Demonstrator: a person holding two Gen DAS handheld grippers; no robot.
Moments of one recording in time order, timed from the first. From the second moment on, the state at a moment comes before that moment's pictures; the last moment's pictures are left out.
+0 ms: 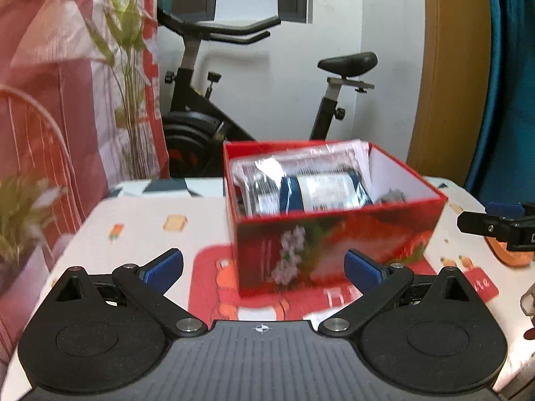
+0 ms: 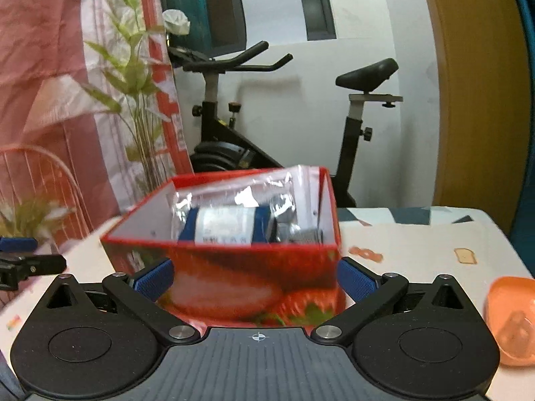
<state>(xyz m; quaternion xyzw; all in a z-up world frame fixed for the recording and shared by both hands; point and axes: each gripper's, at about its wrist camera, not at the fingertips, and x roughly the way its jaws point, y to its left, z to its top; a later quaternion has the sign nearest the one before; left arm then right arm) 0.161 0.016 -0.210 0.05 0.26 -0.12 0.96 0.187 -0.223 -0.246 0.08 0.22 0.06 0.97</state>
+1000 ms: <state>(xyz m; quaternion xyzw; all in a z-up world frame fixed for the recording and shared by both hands) 0.135 0.016 -0.294 0.05 0.33 -0.12 0.93 0.132 -0.182 -0.344 0.09 0.31 0.10 0.94</state>
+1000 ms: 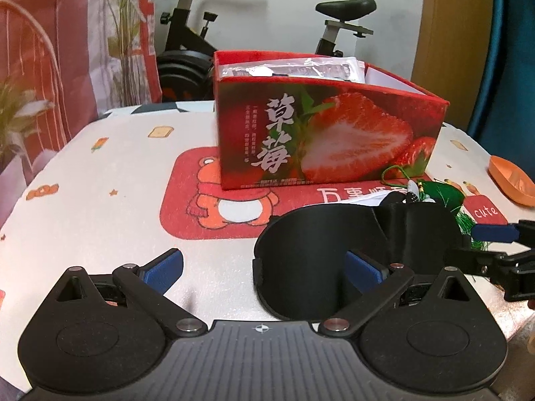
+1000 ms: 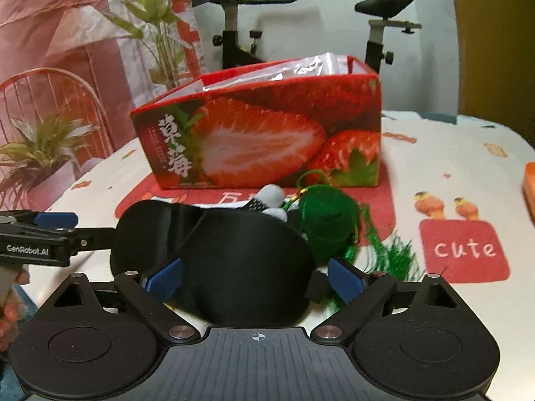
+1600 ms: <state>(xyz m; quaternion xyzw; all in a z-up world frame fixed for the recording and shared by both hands) 0.144 0.021 -0.311 0.00 0.37 -0.16 0.92 0.145 -0.170 -0.364 0.11 0.35 0.13 0.92</state>
